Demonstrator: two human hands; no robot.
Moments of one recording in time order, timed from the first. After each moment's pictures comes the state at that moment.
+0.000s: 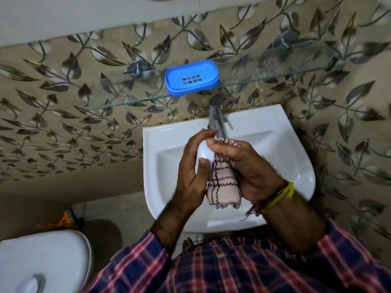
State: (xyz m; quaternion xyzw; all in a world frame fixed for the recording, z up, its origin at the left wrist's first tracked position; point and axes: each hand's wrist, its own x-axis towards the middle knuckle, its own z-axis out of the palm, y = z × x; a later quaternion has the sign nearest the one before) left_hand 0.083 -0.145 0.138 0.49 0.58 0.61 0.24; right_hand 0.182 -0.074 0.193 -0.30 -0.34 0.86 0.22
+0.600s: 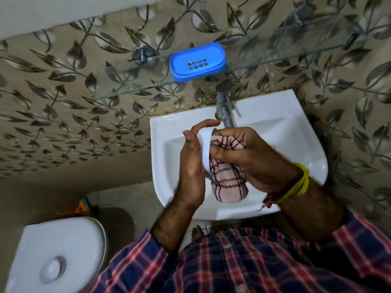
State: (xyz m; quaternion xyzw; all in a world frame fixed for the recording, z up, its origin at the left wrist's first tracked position) left_hand 0.088 -0.153 0.157 0.30 0.51 0.69 0.42; right_hand 0.193 -0.076 0.185 -0.20 -0.51 0.81 0.21
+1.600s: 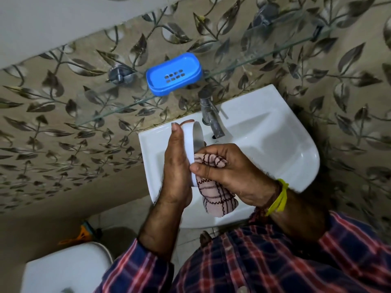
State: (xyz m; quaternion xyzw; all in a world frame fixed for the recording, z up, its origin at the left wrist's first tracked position) left_hand 0.069 -0.140 0.167 0.18 0.59 0.63 0.48; right_hand 0.189 -0.093 0.166 -0.27 -0.58 0.72 0.27
